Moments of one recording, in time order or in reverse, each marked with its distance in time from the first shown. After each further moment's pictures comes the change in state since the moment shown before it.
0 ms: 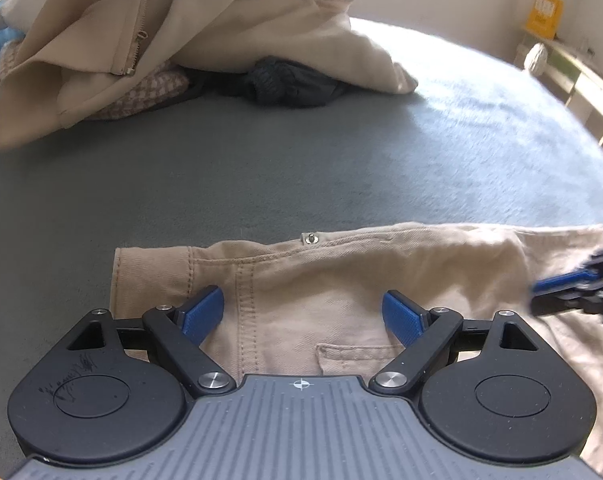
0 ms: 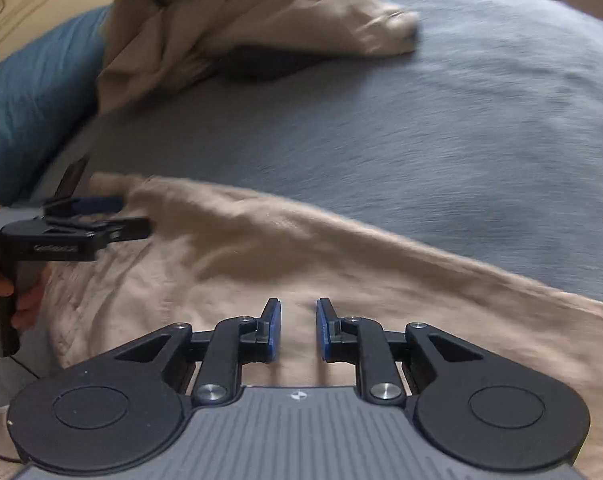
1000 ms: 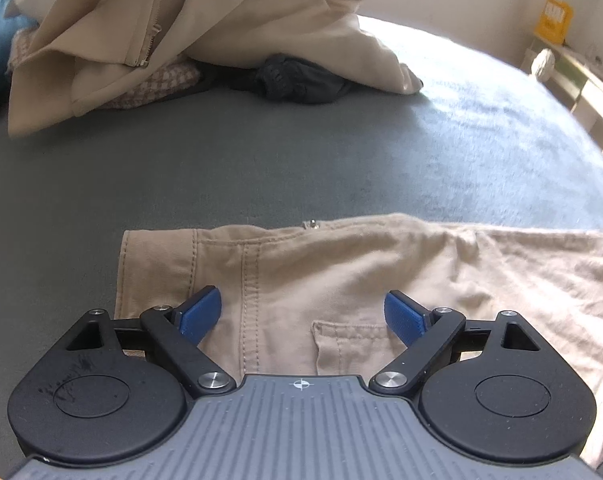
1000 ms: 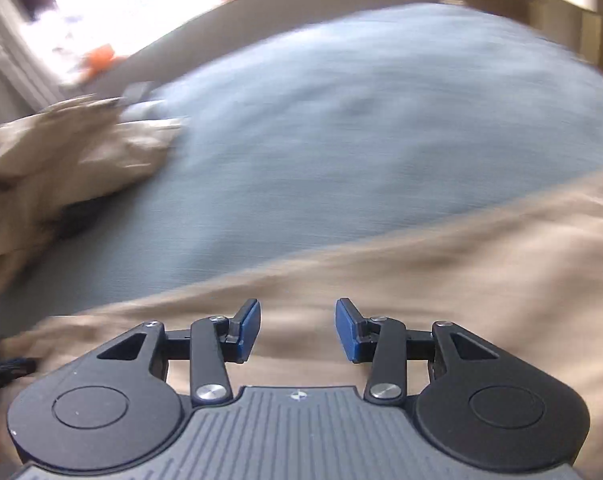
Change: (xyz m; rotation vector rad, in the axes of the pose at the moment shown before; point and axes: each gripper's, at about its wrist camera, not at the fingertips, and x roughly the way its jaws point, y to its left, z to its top) left arm -0.010 -0.002 -0.003 -0.025 0.022 0.005; right arm -0.134 -0.150 -0.095 0.597 -0.314 -0.325
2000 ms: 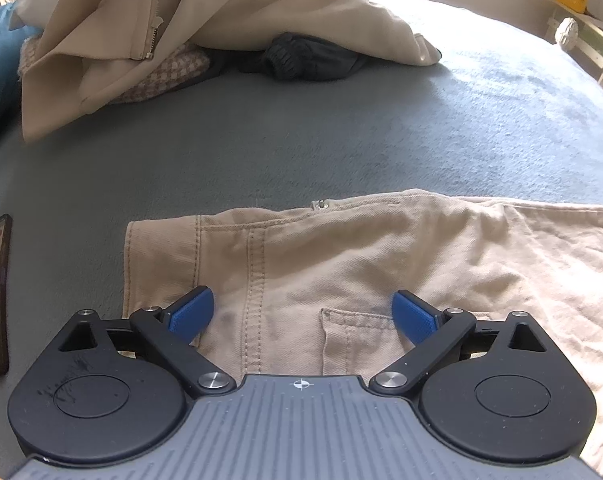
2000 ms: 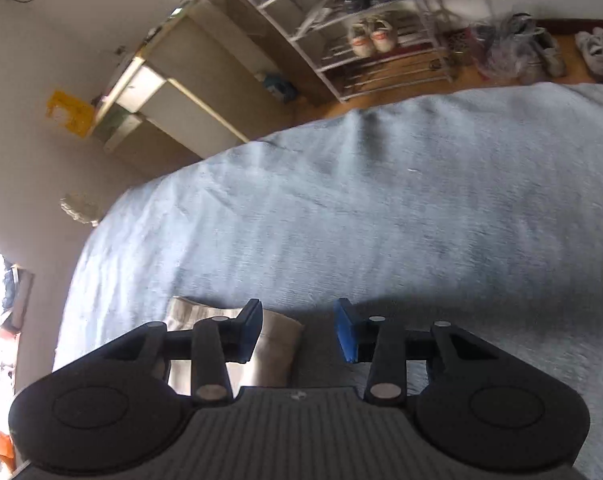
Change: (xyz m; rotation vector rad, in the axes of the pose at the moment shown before) left arm 0.005 -0.012 -0.002 0.016 0.057 0.112; right arm -0.090 -0.364 -0.023 0.912 -0.403 -0.213
